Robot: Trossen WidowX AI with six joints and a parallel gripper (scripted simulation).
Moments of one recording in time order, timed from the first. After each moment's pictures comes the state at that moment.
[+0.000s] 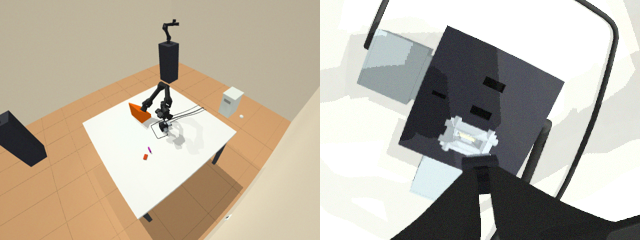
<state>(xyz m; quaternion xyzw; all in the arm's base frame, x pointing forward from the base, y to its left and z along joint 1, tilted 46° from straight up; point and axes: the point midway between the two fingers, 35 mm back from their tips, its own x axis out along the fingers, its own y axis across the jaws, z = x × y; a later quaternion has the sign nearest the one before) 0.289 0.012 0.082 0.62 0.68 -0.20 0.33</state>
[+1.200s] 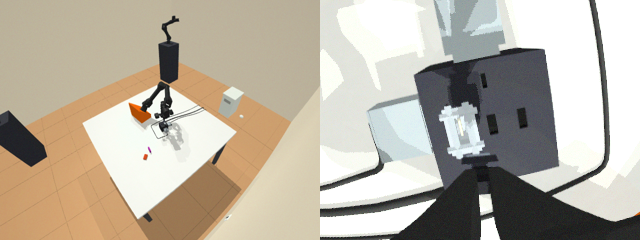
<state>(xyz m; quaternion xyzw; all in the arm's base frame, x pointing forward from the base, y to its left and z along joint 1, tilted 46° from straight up) 0.289 0.012 0.082 0.41 0.70 0.13 0.57</state>
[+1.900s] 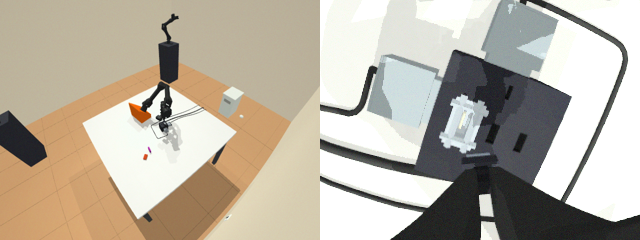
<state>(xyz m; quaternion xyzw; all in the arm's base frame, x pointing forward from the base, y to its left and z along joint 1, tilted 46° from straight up) 0.289 0.012 0.082 0.24 0.64 0.32 0.66</state>
